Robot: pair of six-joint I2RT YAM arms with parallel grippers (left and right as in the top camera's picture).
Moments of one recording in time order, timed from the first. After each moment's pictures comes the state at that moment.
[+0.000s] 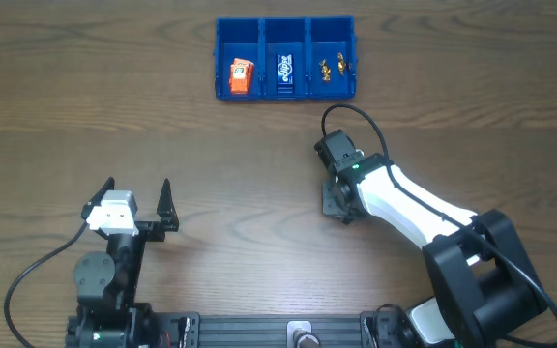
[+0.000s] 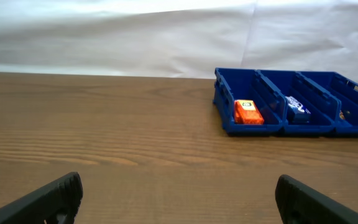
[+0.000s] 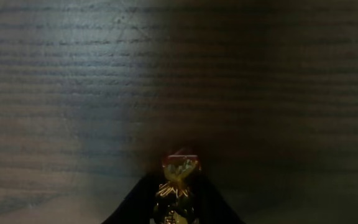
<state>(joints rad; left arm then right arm) -0.04 0.02 0.02 -0.12 0.05 -0.06 0.49 1.64 0.83 -0.66 0.06 0.49</state>
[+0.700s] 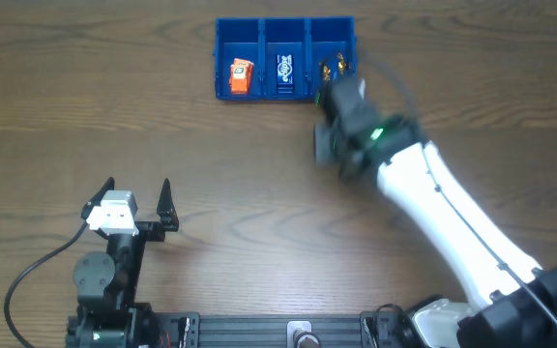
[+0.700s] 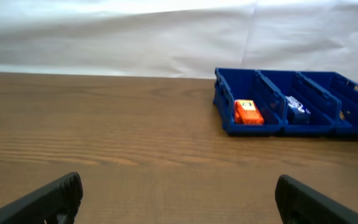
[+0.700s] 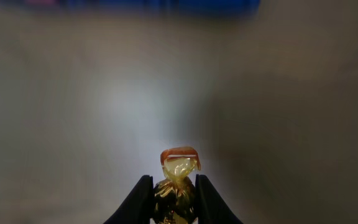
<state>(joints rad) -0.04 0.02 0.02 -0.12 0.05 -0.06 0.46 1.51 1.36 -0.88 0.14 0.40</state>
